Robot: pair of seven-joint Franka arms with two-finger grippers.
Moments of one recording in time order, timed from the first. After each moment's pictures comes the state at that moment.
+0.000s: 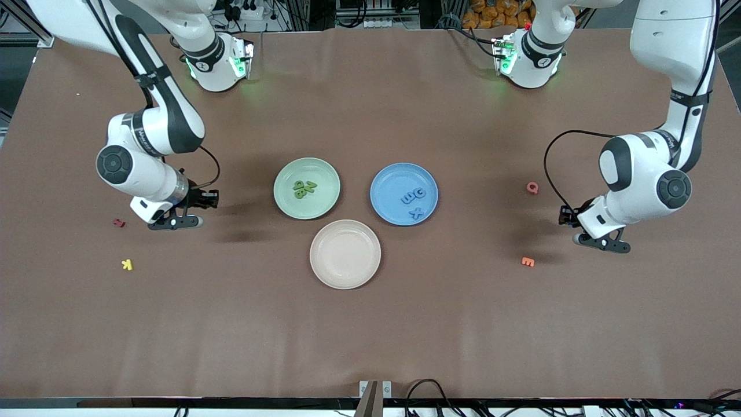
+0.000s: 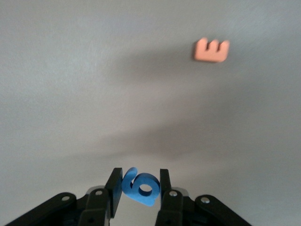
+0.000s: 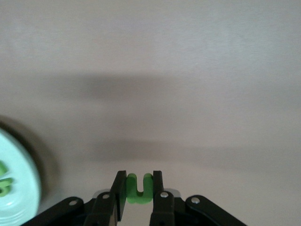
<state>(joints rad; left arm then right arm) -0.19 0.40 0.20 -2.02 -0.16 2.29 0.33 -0.20 0.25 0.34 -2.22 -0.01 2.33 0.07</state>
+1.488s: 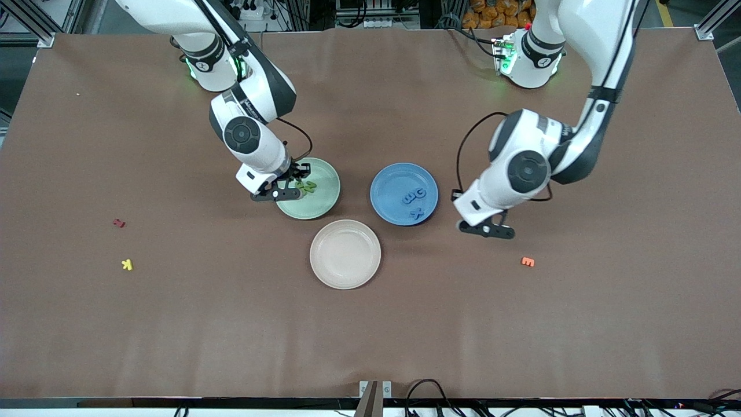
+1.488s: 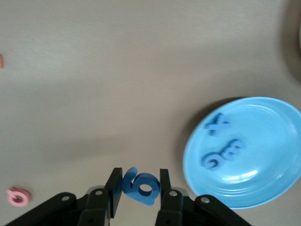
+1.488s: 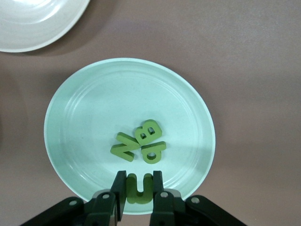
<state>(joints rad) -0.37 0.40 -0.12 -1.82 -0.06 2.08 -0.30 0.25 0.30 0.32 -2.15 0.06 2.31 0.47</state>
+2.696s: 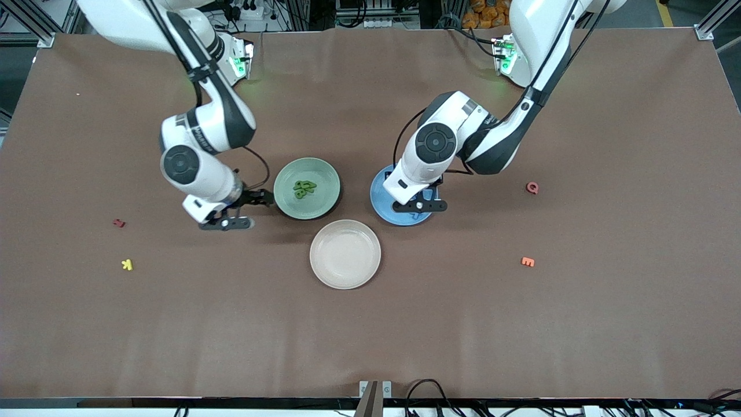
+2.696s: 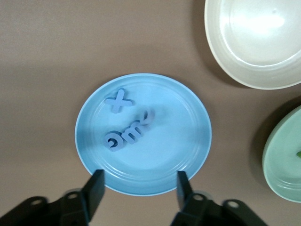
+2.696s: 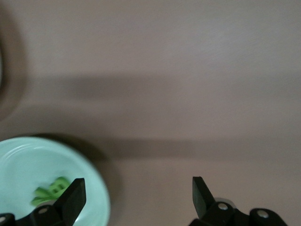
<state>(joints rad) -0.43 0.51 -0.31 -1.69 -0.02 2.08 -0.71 0.19 0.31 0.12 -2.07 0.04 2.26 0.26</state>
